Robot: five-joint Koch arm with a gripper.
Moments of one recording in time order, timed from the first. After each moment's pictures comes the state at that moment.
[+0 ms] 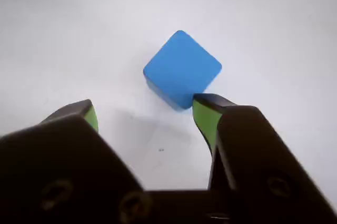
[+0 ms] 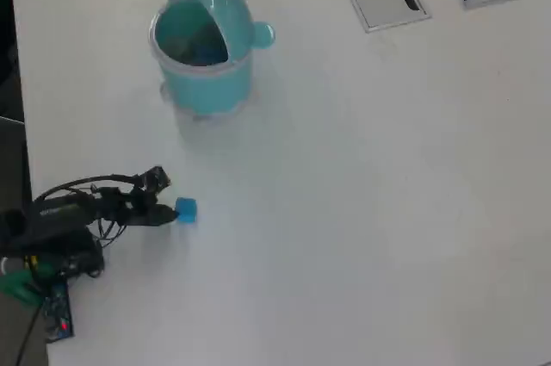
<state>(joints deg) -12.3 122.5 147.6 29.3 -95.0</state>
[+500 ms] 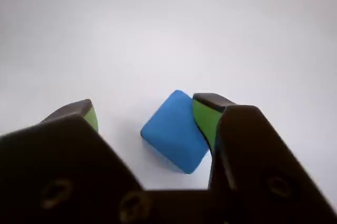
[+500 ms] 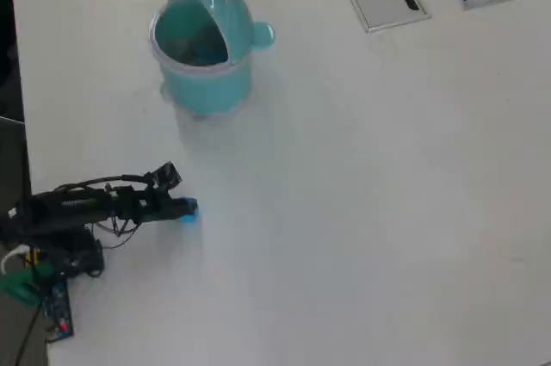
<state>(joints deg) -11.4 107.9 147.7 8.5 -93.8</state>
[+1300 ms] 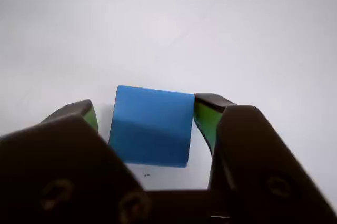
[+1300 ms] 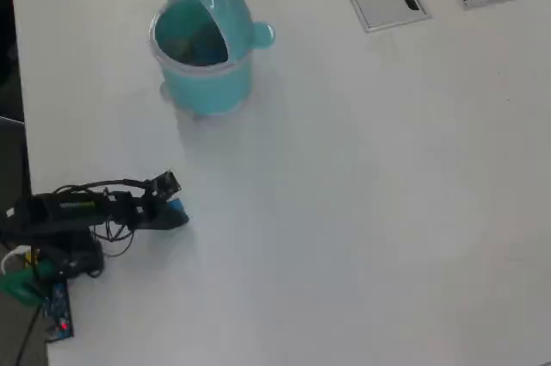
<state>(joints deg) -9.1 111.7 150.5 14.8 -97.4</state>
